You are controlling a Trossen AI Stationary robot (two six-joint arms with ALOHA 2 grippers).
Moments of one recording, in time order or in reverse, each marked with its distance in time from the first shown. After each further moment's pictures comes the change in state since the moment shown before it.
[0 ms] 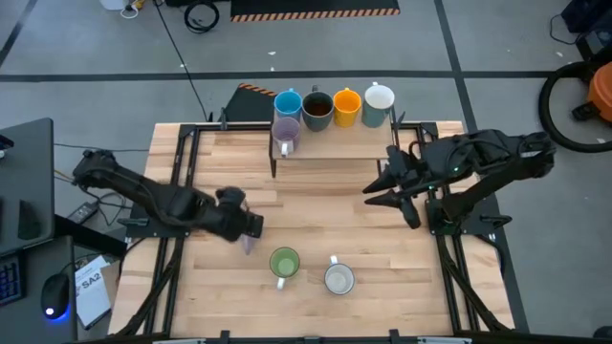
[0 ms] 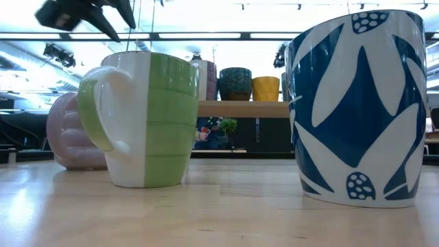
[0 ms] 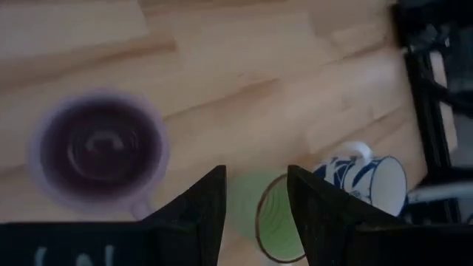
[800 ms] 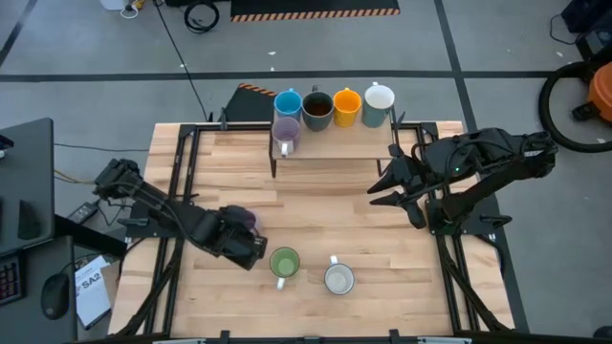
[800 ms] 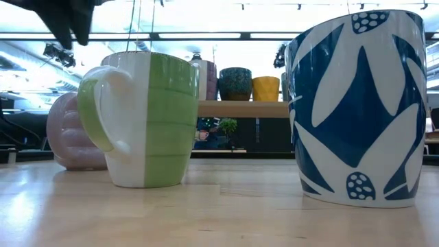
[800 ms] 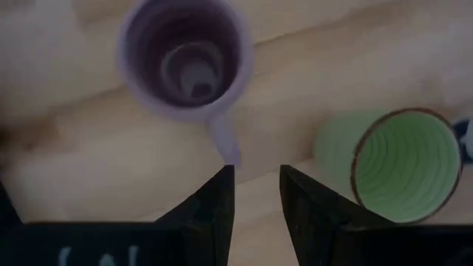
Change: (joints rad) left arm -0.086 0.279 0.236 -0.377 0.157 -0.130; right arm 0.000 -0.013 0.000 -0.067 -0.005 -0.132
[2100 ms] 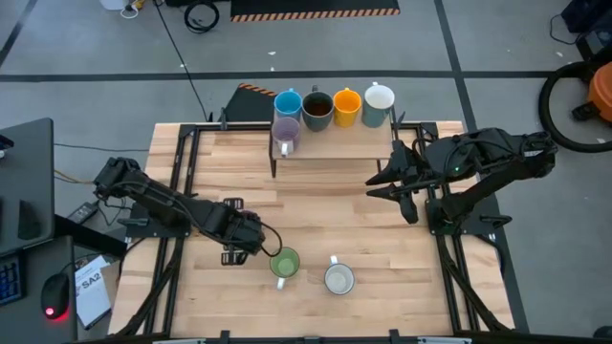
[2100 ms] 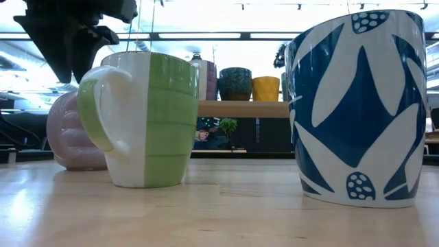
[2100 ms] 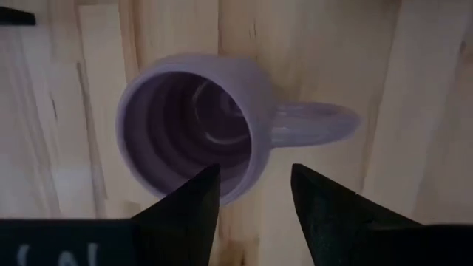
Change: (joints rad) left arm 0.098 -0.016 -0.157 0.036 0.045 1.343; right arm 0.000 0.002 0.000 0.010 0.113 0.143
